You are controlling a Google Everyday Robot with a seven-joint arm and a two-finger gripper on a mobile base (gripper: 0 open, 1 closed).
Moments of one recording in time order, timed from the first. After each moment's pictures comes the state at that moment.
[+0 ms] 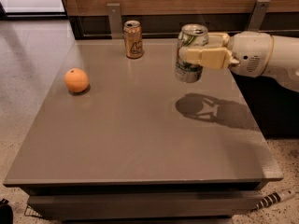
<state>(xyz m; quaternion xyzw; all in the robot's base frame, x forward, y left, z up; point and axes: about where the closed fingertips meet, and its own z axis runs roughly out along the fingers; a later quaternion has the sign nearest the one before) 0.547 -0.106 0.986 -0.39 0.60 0.41 0.56</state>
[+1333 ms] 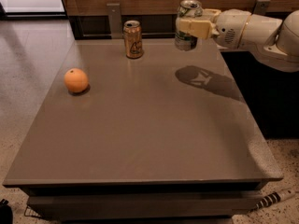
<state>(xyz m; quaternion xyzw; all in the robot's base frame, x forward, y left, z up) 0.683 -0.123 0.995 -0.34 0.62 0.33 0.63</state>
